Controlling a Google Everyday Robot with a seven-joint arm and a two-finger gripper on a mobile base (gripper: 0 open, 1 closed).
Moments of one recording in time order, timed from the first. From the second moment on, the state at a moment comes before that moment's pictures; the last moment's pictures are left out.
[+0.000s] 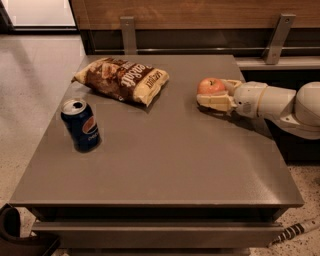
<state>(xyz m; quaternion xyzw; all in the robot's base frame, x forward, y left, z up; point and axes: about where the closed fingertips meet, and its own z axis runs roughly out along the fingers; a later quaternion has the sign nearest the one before) 0.656 -0.166 0.845 -0.33 0.71 0.25 0.57</state>
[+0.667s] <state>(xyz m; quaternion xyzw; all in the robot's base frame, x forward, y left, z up) 0.643 -0.159 0.944 -0.40 0.69 0.20 0.57</state>
